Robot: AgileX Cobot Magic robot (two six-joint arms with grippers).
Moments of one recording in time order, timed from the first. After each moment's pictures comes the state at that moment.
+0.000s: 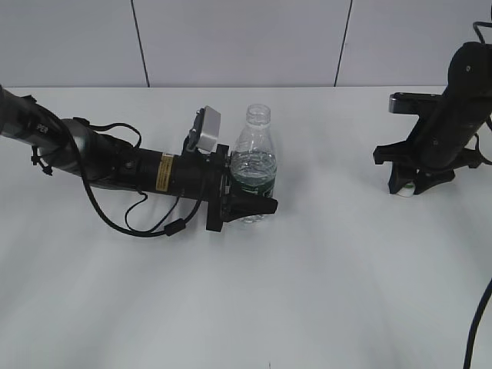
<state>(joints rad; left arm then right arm) -0.31 2.50 -1.45 1.50 -1.21 -0.74 0.10 2.14 -1.35 0.11 0.67 -0.09</state>
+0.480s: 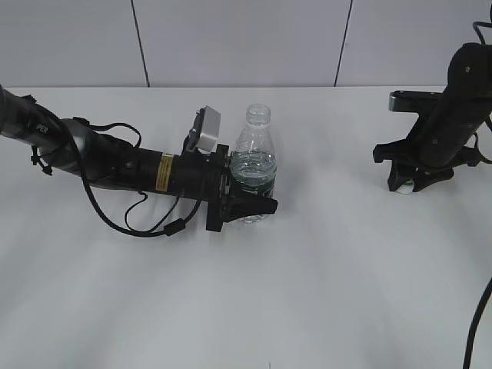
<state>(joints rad) -0.31 2.50 -1.45 1.50 -1.21 -0.74 0.10 2.14 -1.35 0.11 0.64 -0.08</state>
